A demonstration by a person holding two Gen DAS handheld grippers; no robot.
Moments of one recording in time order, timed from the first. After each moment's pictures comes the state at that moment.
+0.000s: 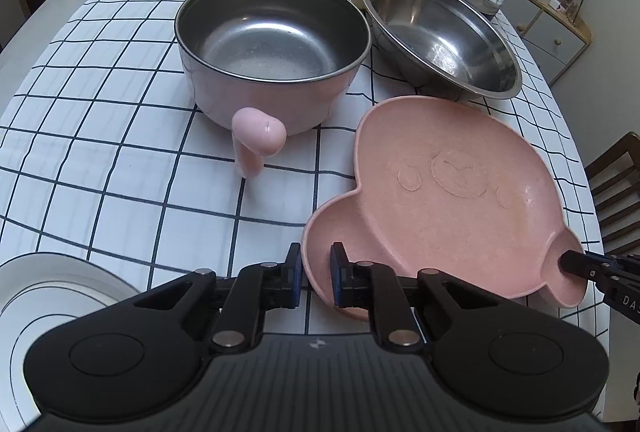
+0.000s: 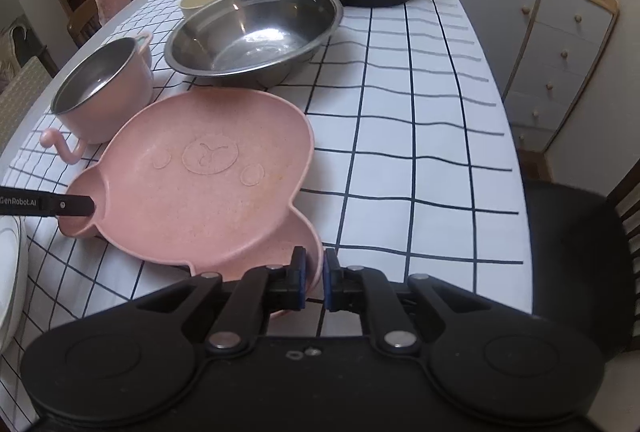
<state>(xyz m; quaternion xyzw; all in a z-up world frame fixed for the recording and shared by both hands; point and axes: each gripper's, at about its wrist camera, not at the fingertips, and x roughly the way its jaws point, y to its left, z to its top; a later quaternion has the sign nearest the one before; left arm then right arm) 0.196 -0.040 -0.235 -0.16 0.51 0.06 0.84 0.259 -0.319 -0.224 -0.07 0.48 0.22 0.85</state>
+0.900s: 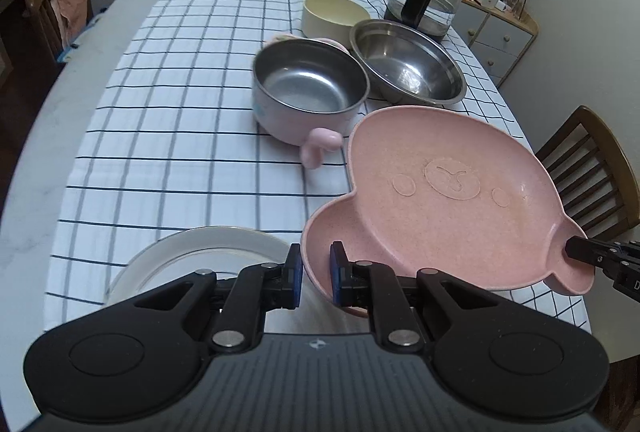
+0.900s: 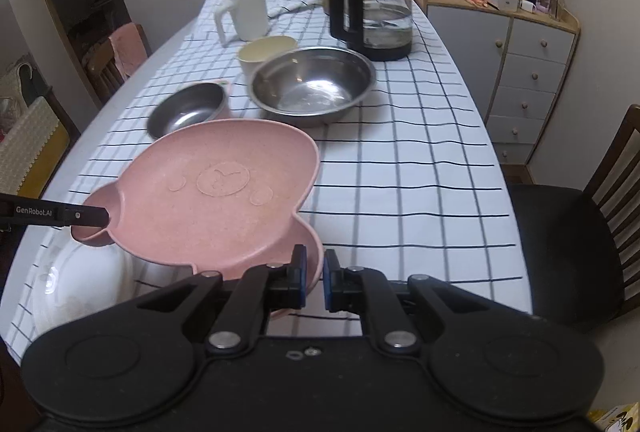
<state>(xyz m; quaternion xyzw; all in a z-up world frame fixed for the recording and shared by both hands) 0.098 0.019 -0.151 -0.12 0.48 0.01 0.87 0.140 -0.287 -0.144 -0.03 0.43 0.20 0.88</state>
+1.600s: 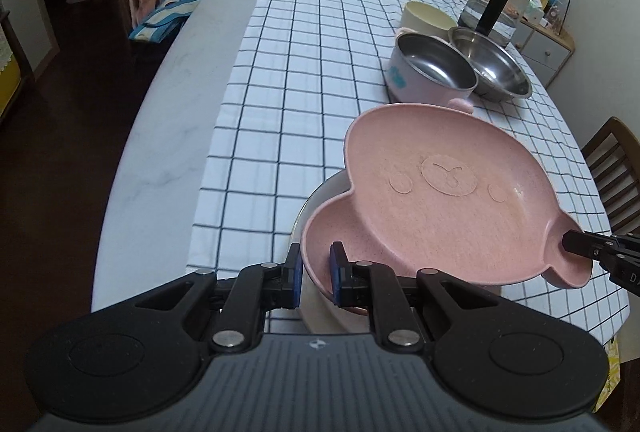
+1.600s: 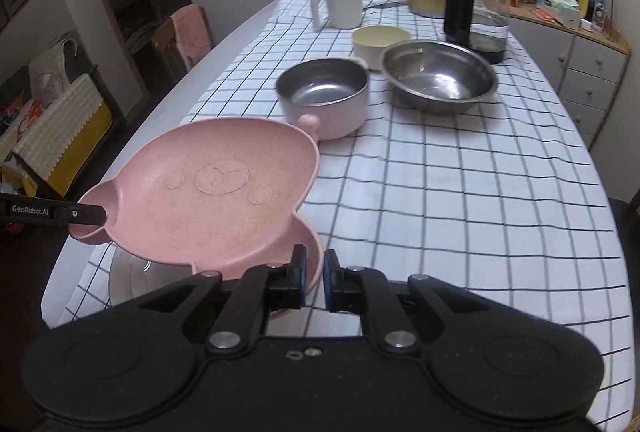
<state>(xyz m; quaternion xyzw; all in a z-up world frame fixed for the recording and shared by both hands) -0.002 0.130 -0.162 -0.13 0.48 0.06 0.87 0.070 -0.166 -0.159 -0.04 0.42 0.25 0.87</state>
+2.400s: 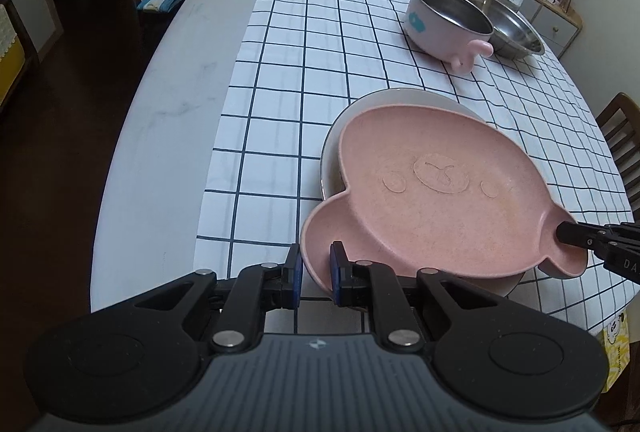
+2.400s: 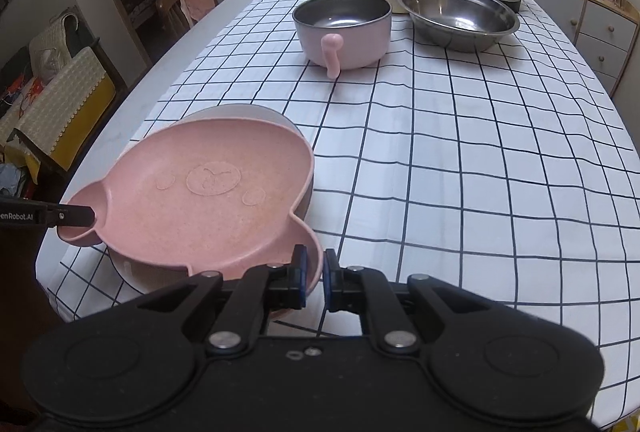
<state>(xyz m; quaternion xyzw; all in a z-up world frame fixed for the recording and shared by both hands) -0.040 0.134 -0.201 -0.12 0.50 0.06 0.85 0.040 -0.153 -0.203 -0.04 0.46 0.25 0.85</state>
